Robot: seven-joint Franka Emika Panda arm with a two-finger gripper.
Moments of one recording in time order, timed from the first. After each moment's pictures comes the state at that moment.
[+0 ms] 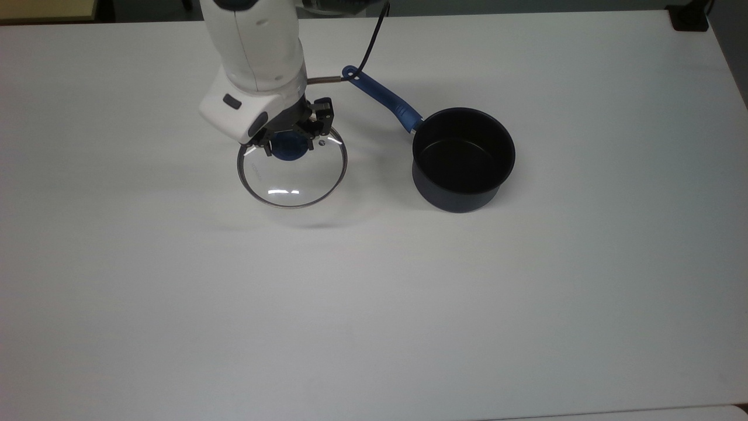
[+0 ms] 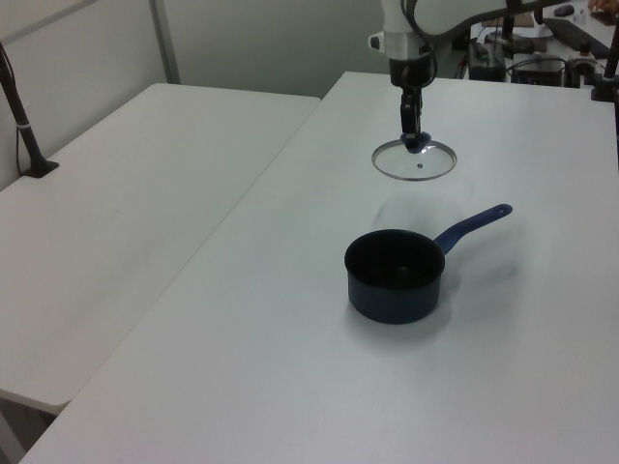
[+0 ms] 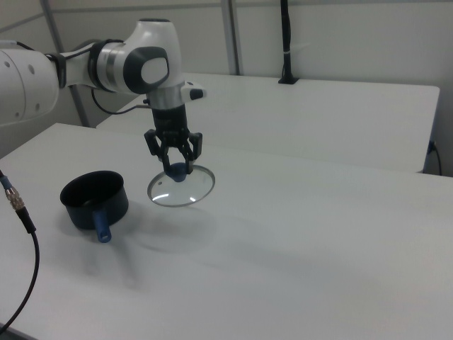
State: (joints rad) arm 0.13 0.36 -0.17 -1.47 0.04 1.75 -0.23
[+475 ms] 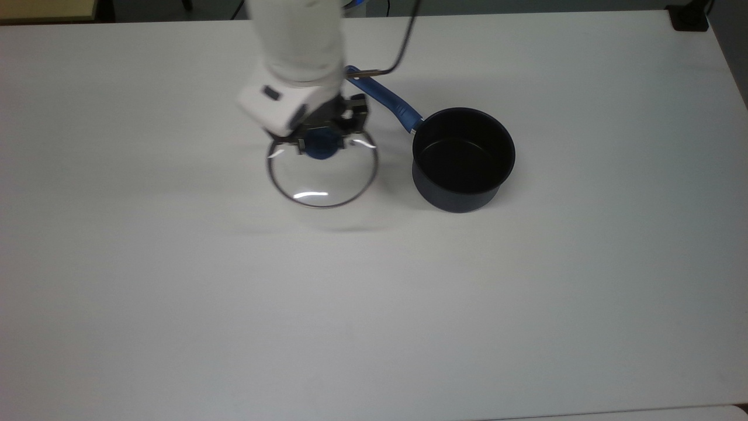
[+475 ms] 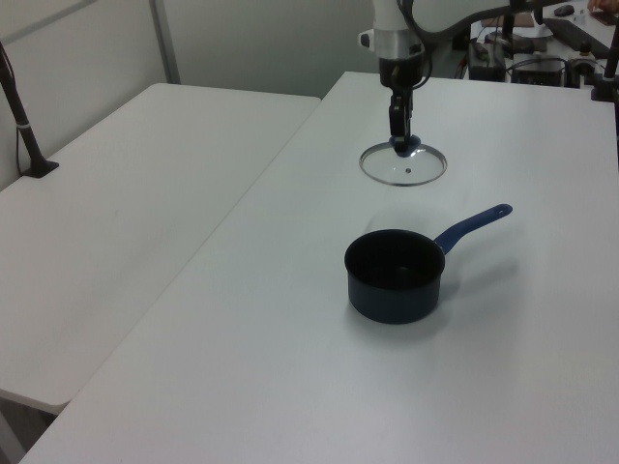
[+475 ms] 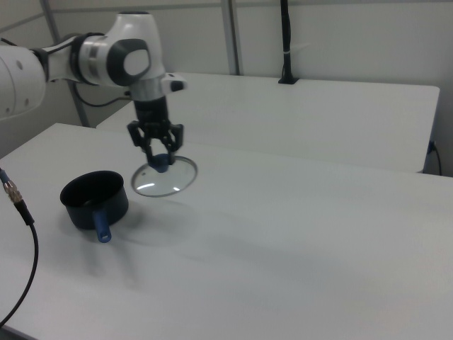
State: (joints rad) arm 0.21 0.36 -0.16 -1.44 0.05 1.74 -0.14
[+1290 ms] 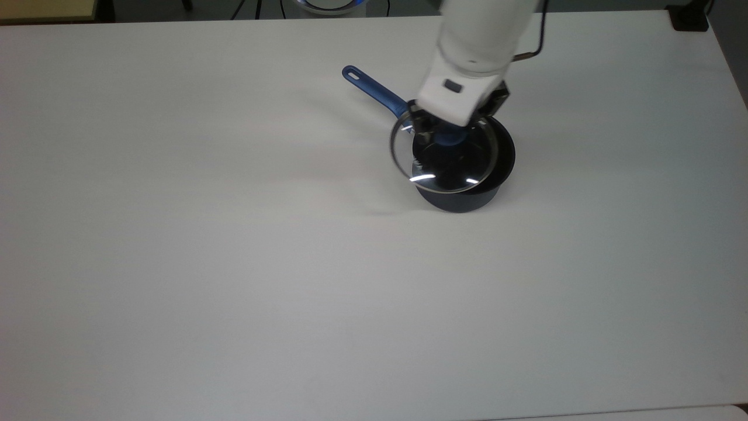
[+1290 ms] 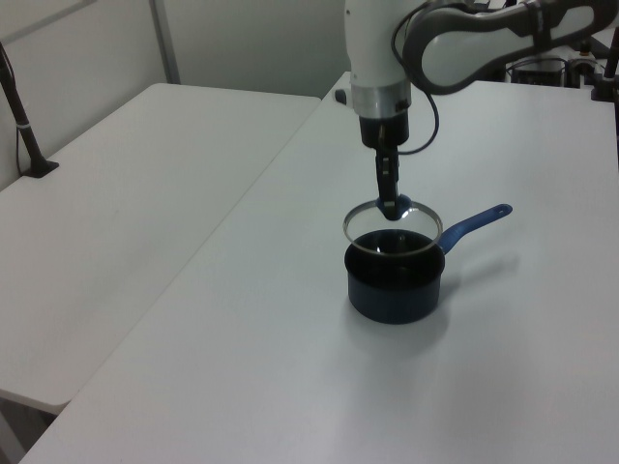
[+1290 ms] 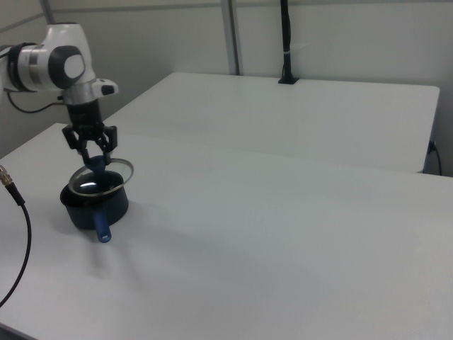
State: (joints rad) arm 0.44 0.39 -0.10 -1.44 0.05 1.74 0.03
